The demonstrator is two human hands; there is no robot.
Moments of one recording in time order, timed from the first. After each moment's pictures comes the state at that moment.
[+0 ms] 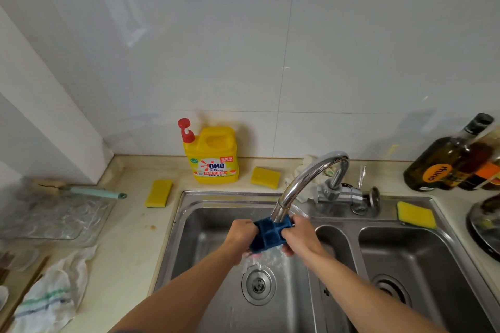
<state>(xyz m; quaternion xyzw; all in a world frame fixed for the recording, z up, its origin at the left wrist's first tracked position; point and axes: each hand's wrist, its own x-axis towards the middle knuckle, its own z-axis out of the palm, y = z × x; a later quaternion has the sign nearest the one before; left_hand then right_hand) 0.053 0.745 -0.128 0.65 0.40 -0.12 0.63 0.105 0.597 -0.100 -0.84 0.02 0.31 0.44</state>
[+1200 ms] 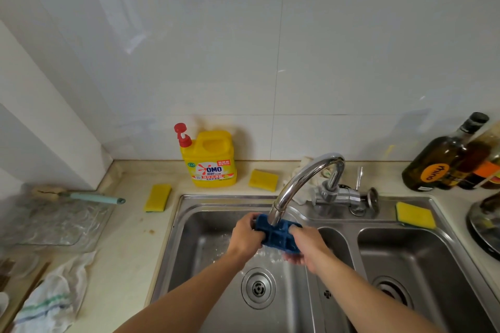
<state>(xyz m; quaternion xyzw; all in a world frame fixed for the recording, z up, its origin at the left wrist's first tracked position) 0.047 0.733 -0.122 0.73 0.28 -0.05 0.63 0.113 0.581 -0.115 -0.74 0.19 0.36 0.54</state>
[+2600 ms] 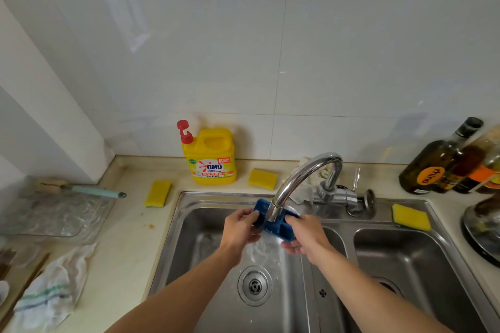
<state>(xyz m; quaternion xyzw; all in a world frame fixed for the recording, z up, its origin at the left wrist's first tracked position) 0.043 0.736 -0.119 0.57 0.34 0.02 0.74 0.115 0.581 -0.085 -0.76 0.12 0.32 0.55</state>
